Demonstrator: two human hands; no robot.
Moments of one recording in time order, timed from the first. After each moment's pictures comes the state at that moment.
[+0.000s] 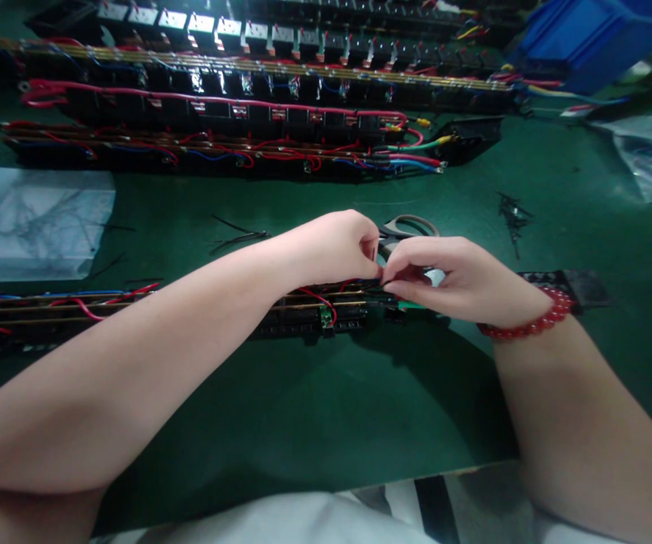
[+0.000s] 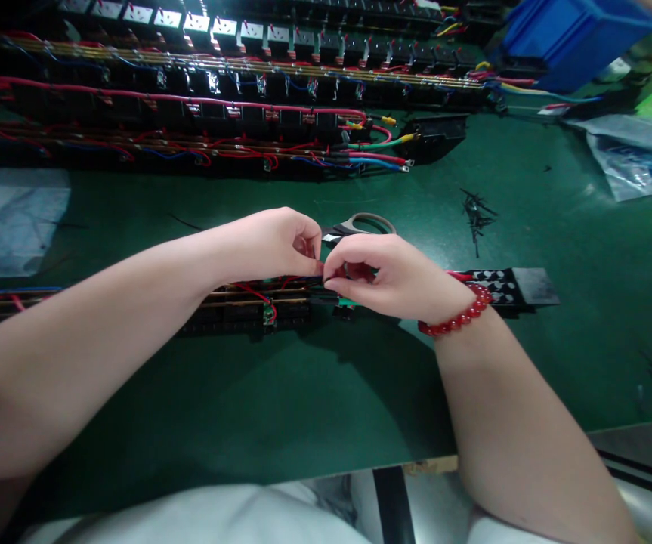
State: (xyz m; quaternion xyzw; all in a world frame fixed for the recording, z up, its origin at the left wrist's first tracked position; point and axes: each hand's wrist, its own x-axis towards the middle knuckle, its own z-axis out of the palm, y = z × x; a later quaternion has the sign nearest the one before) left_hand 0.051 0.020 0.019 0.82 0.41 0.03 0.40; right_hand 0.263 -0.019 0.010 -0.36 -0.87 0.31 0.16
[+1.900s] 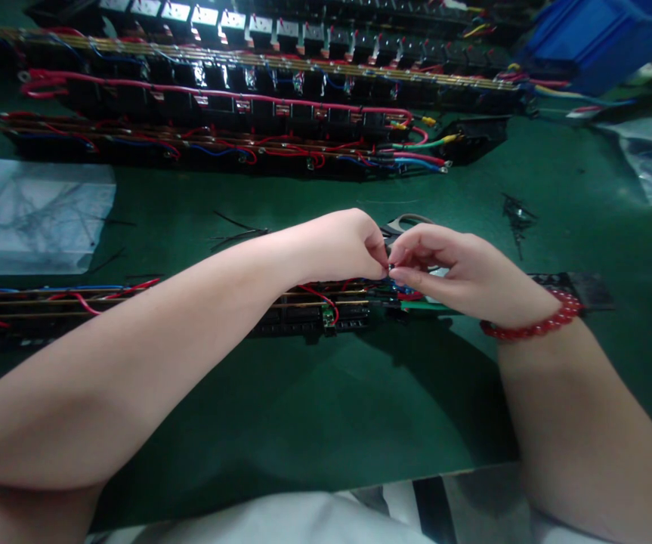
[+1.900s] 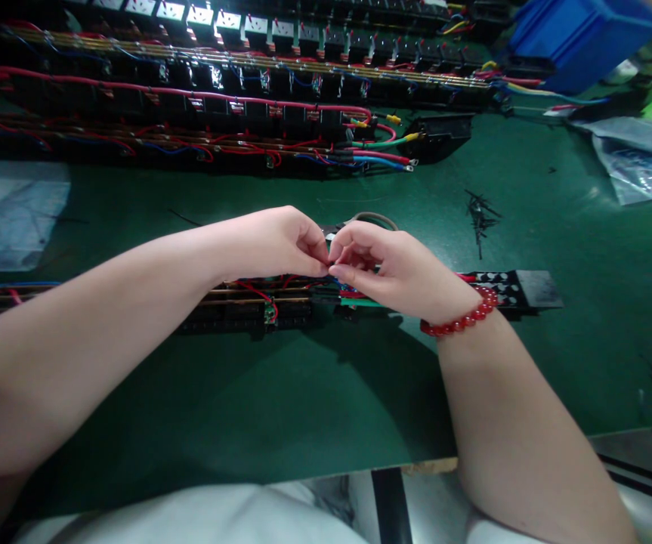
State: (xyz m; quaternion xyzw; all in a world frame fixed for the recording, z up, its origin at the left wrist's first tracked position) left_hand 0.050 0.018 0.023 0.79 0.41 0.02 0.46; right_hand 0.264 -0.022 0.007 -0.44 -0.80 0.36 0.20
